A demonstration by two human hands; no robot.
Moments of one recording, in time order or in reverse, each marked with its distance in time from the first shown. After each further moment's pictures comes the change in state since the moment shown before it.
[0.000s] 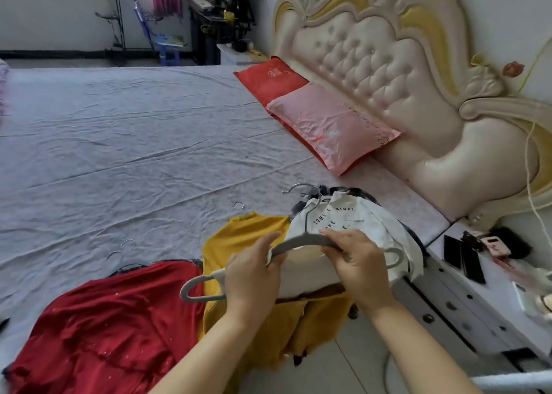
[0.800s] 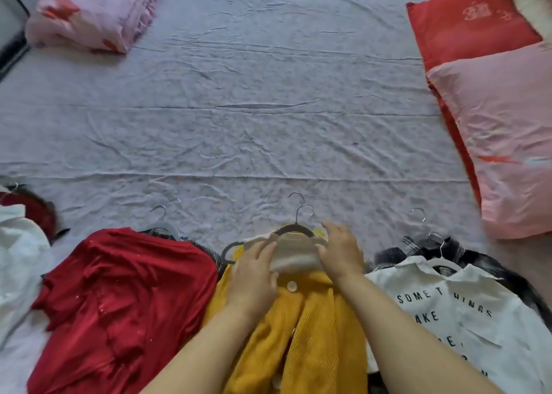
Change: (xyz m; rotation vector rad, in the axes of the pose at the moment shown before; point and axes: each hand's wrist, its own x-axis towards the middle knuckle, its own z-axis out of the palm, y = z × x) left_hand 0.220 -0.153 0.149 0.416 -0.081 -0.531; right_hand 0.230 0.197 0.311 -0.158 -0.916 0.127
